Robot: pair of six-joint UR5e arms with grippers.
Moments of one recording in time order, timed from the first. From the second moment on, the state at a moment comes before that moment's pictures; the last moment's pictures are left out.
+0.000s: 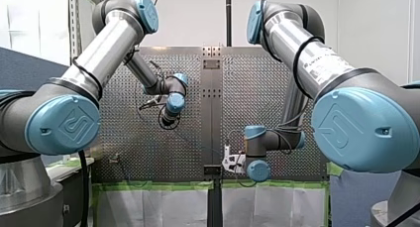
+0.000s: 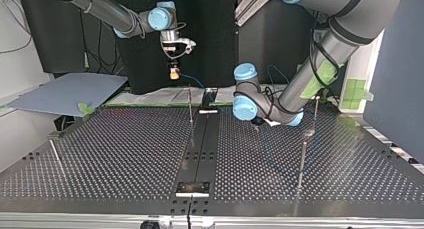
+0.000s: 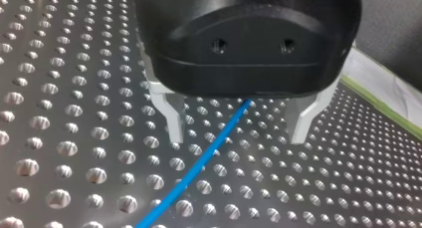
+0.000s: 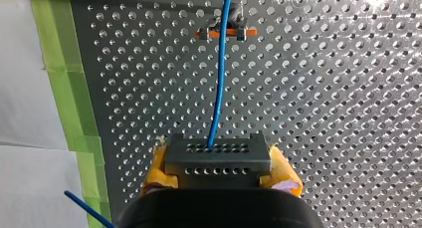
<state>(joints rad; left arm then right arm) -0.32 -2.26 -1.41 -3.06 -2.14 -0.77 2.17 -0.70 1.90 -1.12 1.72 1.62</state>
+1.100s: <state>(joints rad) -0.33 -2.33 -1.41 -3.04 -1.95 -1.01 2.17 -0.70 1.90 -1.12 1.72 1.62</state>
